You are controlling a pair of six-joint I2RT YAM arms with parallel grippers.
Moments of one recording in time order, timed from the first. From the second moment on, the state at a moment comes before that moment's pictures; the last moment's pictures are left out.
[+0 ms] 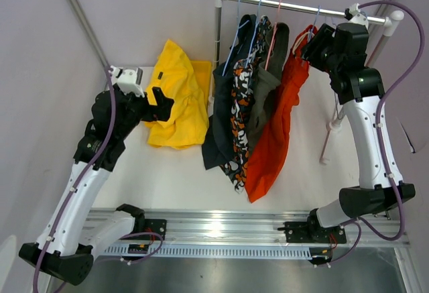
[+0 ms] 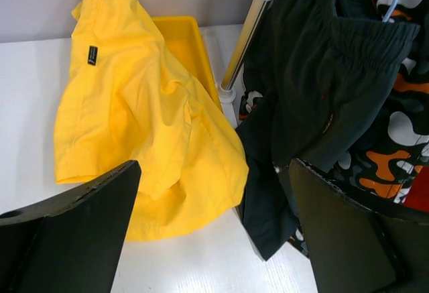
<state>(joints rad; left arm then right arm) -0.30 0.92 1.15 -0.44 0.03 -0.17 0.18 1.49 1.92 -0.72 0.15 0.50</state>
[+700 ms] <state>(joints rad) -0.38 0.91 1.07 -0.41 0.12 -0.17 0.19 1.55 1.91 -0.69 0.18 0.50</state>
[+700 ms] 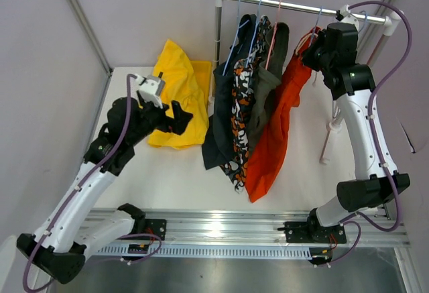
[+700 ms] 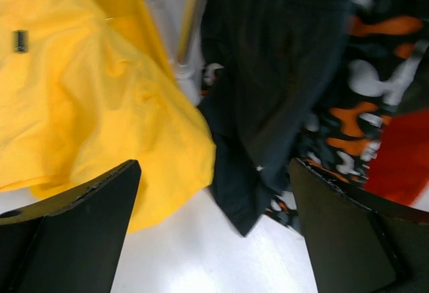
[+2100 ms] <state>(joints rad) -1.16 1.57 1.40 0.10 0.15 -0.13 0.35 1.25 1.92 -0.88 0.24 0.59</state>
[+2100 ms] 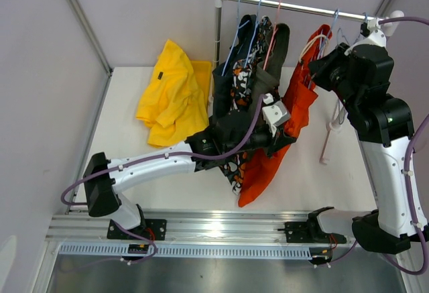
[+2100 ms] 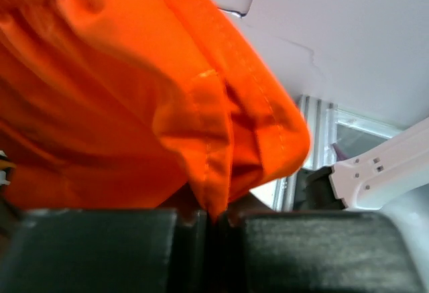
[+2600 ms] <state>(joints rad) -1.46 1.28 1.03 0.12 -0.16 -0.12 0.30 1.36 2.09 -0.98 0.24 0.54</state>
